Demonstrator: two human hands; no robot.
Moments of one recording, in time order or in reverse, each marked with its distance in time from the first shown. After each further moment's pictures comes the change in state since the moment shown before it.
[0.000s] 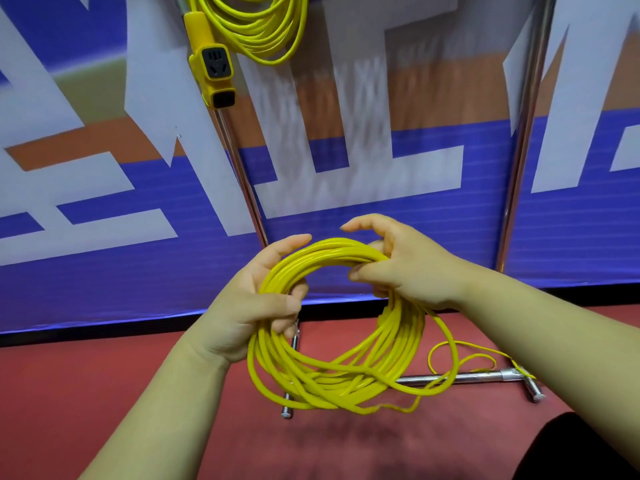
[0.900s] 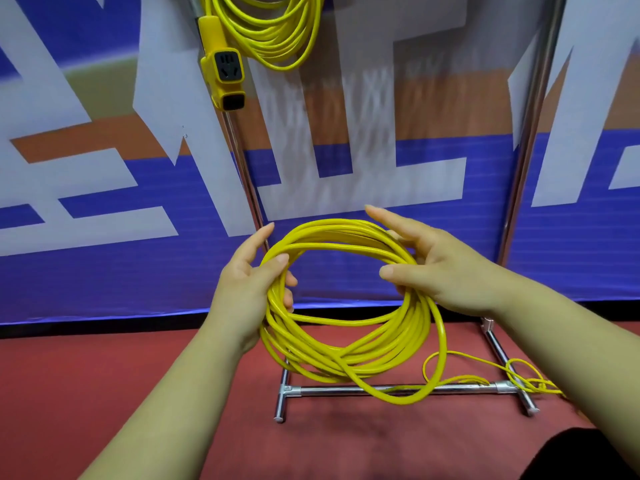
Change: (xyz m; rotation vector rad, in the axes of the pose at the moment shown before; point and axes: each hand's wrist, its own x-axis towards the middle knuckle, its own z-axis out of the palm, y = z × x) left_hand 0.022 -0.016 -0.008 0.064 0.472 0.110; right_hand -0.022 -0.002 -0.030 -0.141 -0.015 -0.187
